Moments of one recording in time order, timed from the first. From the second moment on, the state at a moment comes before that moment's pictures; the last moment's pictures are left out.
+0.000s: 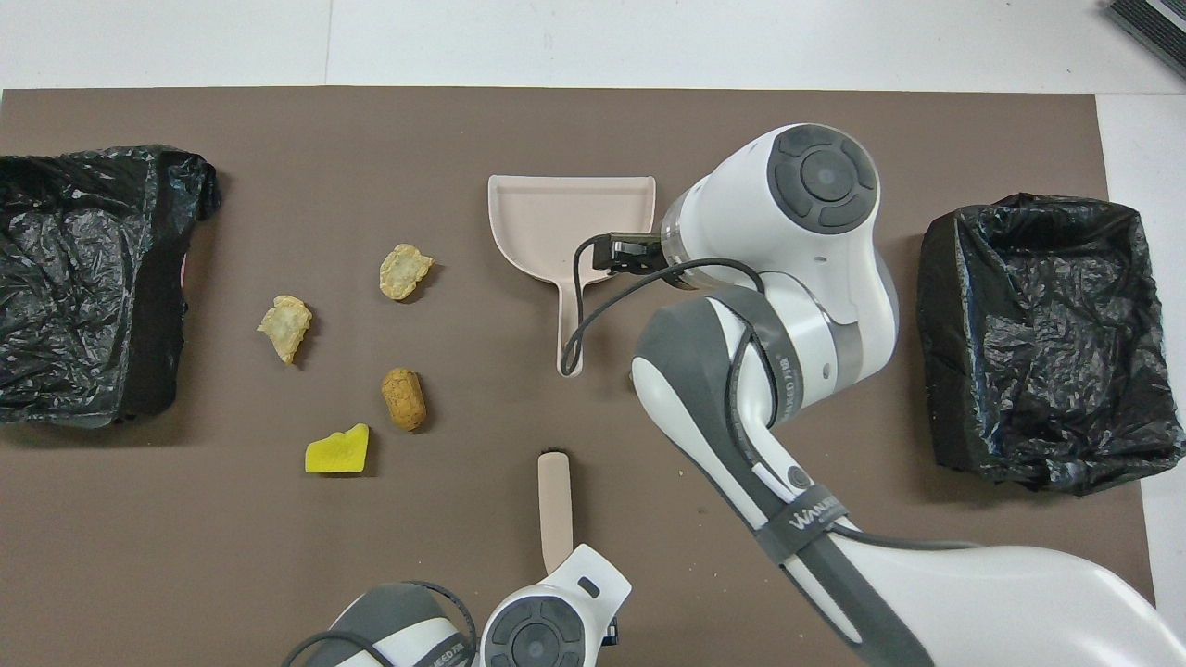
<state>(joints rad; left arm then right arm) -0.86 -0.14 -0.15 -2.43 -0.27 2.13 -0.84 0.40 0.40 0.05 -1.54 0.14 2.12 0.47</state>
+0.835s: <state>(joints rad) -0.86 -0.14 -0.13 -2.43 -0.27 2.13 -0.72 0.55 0.54 0.04 -1.56 0.08 2.30 0.60</state>
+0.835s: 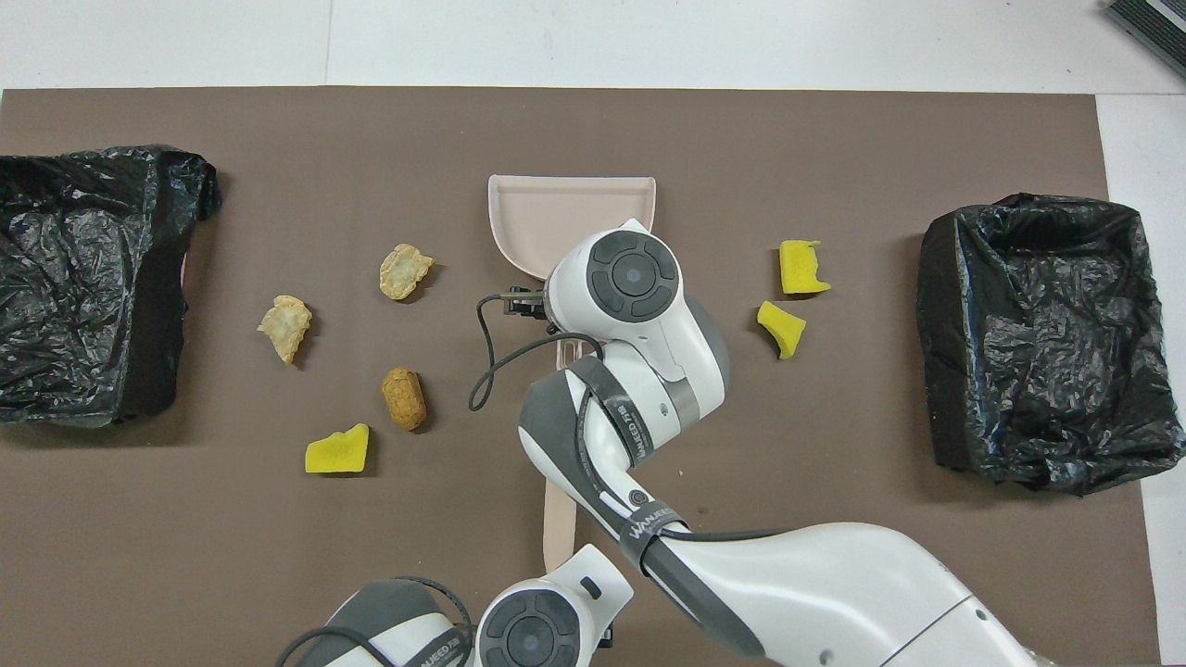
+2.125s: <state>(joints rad) -0.24 -0.11 -0.11 -2.22 -0.02 1.95 -0.36 0.49 0.36 0.04 -1.60 0.06 1.95 -0.09</state>
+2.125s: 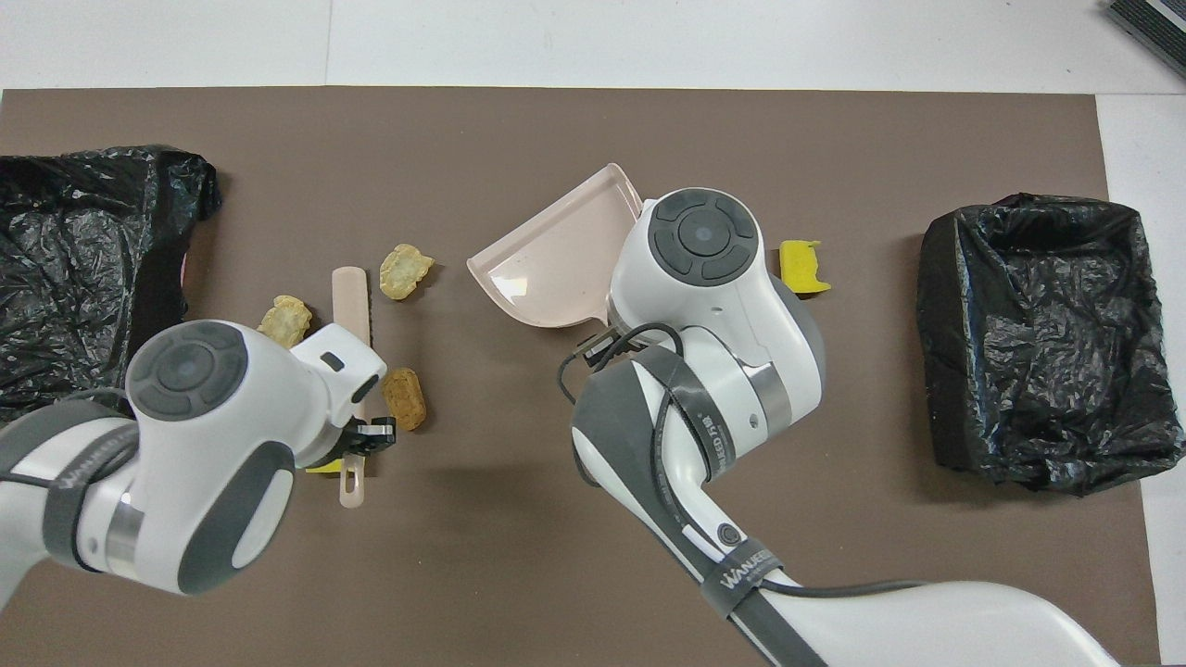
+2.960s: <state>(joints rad) 0.08 0.24 -0.11 -1.93 0.10 2.00 0.00 0.45 0.29 0.03 -1.78 -0.04 1.96 -0.90</state>
